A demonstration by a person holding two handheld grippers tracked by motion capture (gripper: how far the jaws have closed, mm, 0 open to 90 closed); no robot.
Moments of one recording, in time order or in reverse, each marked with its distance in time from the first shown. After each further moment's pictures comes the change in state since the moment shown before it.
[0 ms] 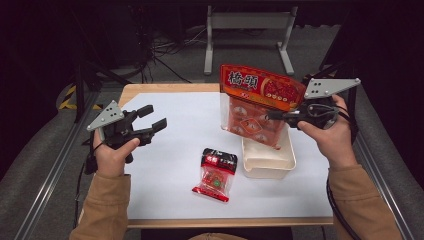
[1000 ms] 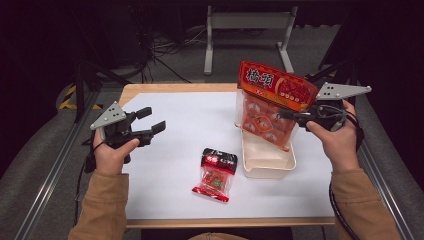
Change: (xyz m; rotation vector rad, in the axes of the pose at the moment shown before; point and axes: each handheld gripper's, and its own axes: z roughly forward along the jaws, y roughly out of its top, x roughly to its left) left arm 0.009 -0.008 0.004 0.059 0.010 0.014; right arm -0.019 -0.034 -0.009 -0.019 -0.108 0.115
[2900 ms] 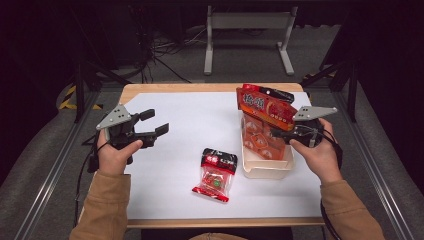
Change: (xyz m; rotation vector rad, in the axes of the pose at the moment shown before) left arm -0.001 -0.005 0.008 0.034 -0.011 0.009; right arm 0.008 -0.056 0.043 0.181 -0.083 0.012
